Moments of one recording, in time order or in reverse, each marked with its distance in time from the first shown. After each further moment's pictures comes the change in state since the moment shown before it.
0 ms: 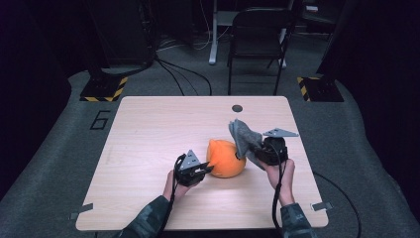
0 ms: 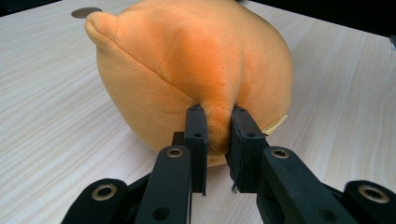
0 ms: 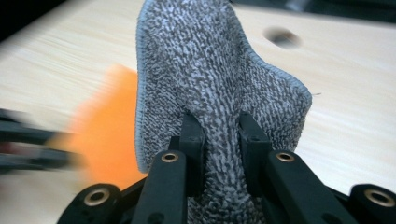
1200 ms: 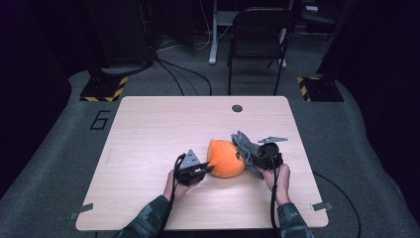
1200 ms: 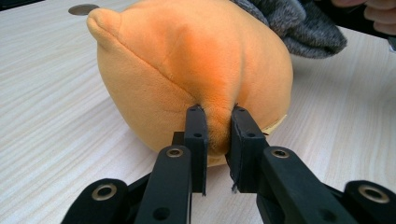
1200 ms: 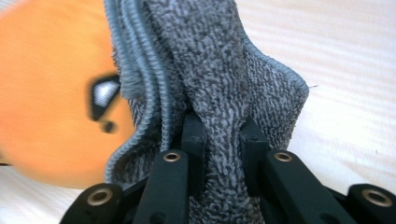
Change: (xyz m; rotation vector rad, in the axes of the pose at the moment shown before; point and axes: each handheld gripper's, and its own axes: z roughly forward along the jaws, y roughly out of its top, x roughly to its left) left arm 0.002 -0.001 0.002 0.002 -0.009 -0.011; right arm -0.035 -0.044 0.050 0.206 -0.082 0.024
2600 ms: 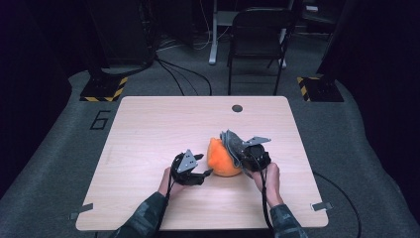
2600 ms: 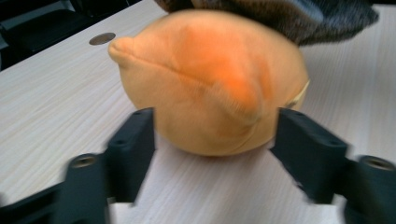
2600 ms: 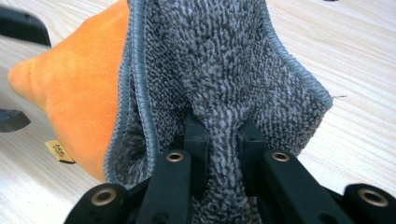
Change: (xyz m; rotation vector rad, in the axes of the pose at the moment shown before) left arm 0.011 -0.006 -0.004 -0.019 0.052 0.195; right arm 0.047 0.015 -0.004 -0.013 -0.019 -0.168
